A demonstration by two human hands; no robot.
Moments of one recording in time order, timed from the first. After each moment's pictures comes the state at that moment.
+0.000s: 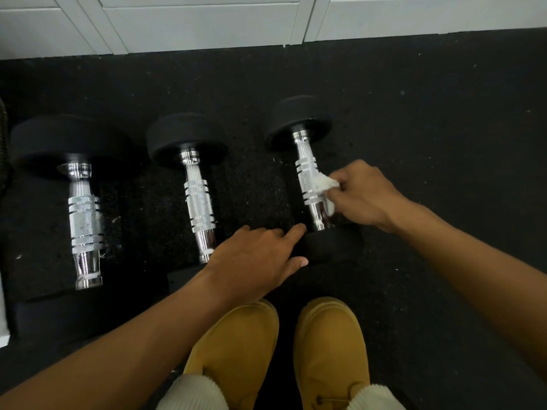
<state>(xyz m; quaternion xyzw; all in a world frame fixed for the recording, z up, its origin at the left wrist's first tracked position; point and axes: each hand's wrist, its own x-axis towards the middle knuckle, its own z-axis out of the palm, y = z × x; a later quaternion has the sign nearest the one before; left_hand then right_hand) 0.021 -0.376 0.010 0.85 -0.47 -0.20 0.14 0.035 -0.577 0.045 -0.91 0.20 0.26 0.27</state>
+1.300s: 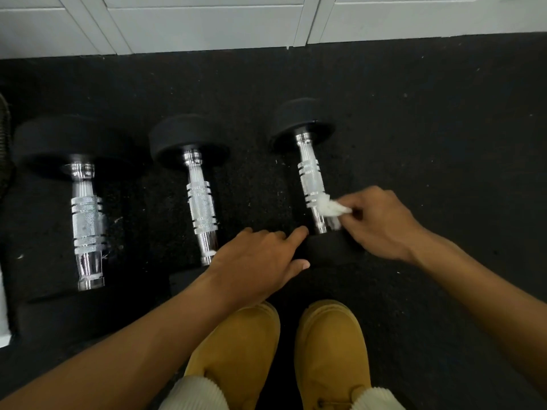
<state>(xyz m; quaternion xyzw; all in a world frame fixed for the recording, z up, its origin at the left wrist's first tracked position) 0.021 -0.375 0.009 0.85 -0.47 -0.19 0.15 0.005 -0.580 0.055 -0.92 0.14 0.27 0.26</state>
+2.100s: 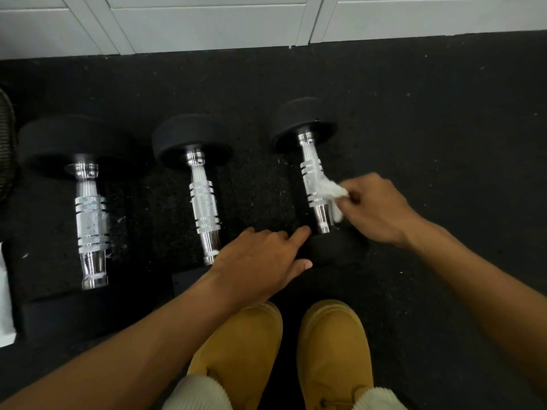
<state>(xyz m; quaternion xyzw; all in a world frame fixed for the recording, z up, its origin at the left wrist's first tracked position) 0.020 -0.374 0.008 0.85 -0.47 -0.19 0.15 0.019 -0.583 0.043 -0.92 0.17 0.23 0.27</state>
